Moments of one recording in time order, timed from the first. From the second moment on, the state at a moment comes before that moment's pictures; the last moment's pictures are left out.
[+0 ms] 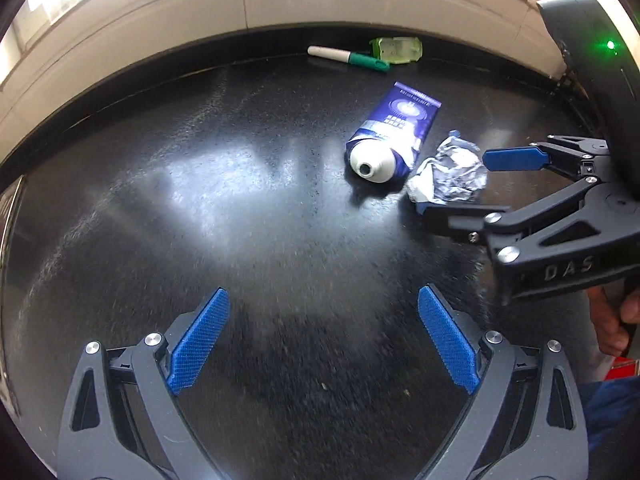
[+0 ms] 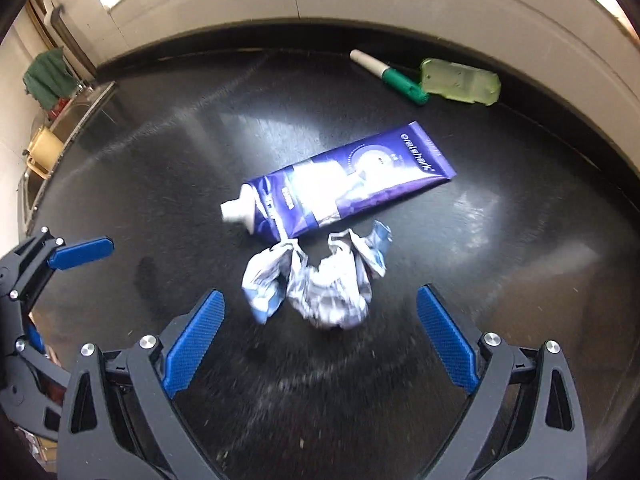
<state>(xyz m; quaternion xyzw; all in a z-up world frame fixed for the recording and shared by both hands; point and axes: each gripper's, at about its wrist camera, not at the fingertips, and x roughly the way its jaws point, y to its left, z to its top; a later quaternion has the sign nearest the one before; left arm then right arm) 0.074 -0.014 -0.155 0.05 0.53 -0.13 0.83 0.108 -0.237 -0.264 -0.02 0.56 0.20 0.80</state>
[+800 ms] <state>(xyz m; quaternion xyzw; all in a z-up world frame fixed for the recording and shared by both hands) 0.176 -0.112 -0.167 0.17 0.50 -0.26 0.81 0.123 -0.337 -0.270 0.01 0.57 0.19 0.80</state>
